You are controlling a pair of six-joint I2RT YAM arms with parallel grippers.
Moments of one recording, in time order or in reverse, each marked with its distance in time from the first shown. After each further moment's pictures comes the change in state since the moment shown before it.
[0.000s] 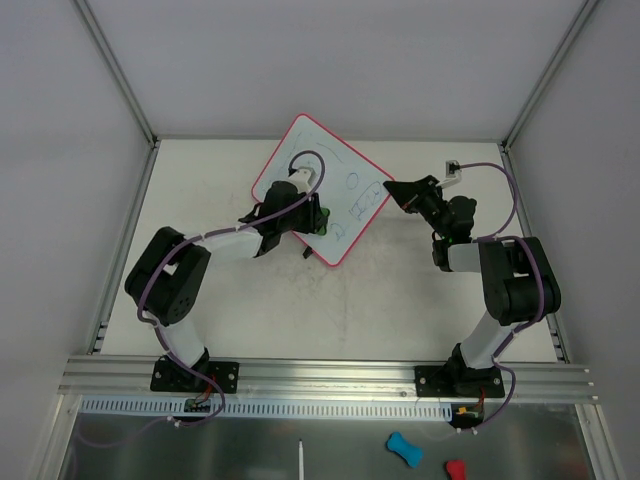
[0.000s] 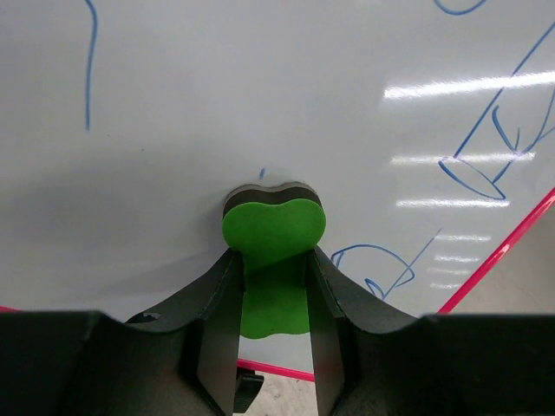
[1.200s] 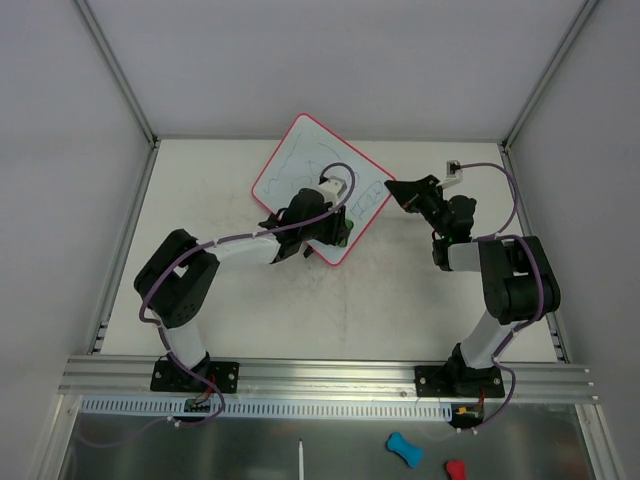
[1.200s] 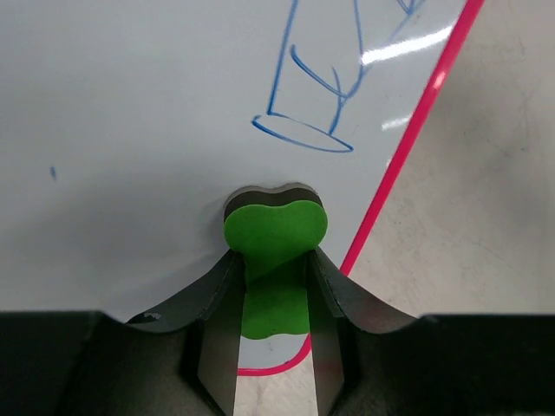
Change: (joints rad) left arm -0.162 0.022 0.072 -0.072 -0.060 0.077; right arm -0.003 0.007 0.005 -0.012 0.024 -0.011
